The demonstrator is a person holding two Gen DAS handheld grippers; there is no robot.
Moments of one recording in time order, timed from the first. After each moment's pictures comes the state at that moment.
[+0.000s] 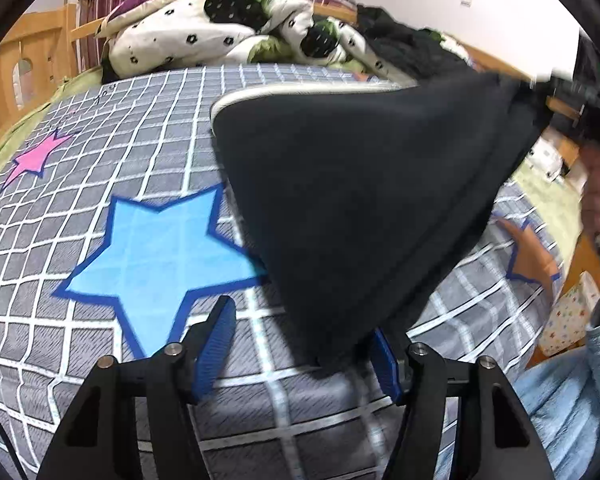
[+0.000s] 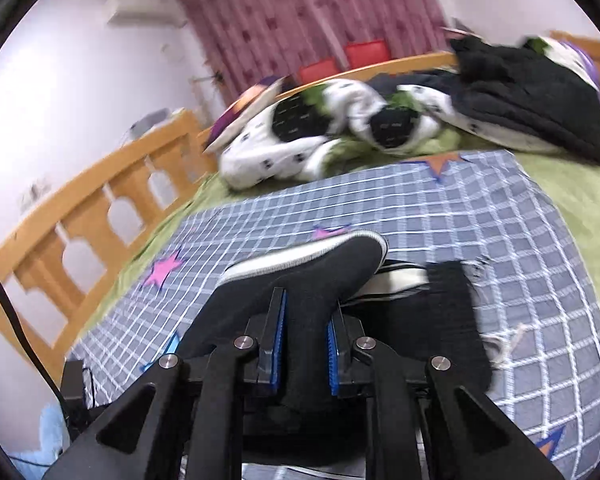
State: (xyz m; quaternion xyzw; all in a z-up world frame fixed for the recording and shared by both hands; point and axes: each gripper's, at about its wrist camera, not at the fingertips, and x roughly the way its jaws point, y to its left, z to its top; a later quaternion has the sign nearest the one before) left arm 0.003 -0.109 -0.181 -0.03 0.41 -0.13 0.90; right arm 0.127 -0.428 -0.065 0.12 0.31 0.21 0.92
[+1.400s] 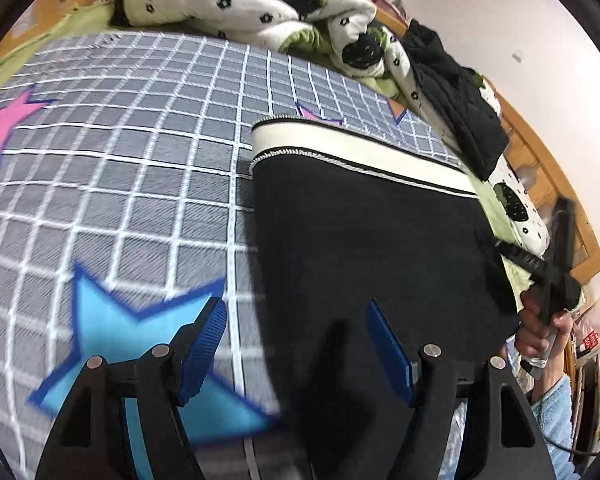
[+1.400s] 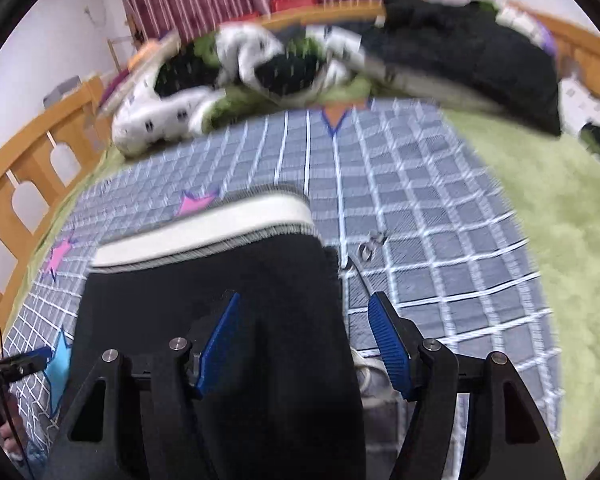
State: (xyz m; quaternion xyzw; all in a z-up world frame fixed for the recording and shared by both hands) left arm 0.151 -0.082 -0.174 -0.17 0.48 -0.14 0.85; right arm 0.235 -0.473 -0.130 0.05 0.43 0.09 0.90
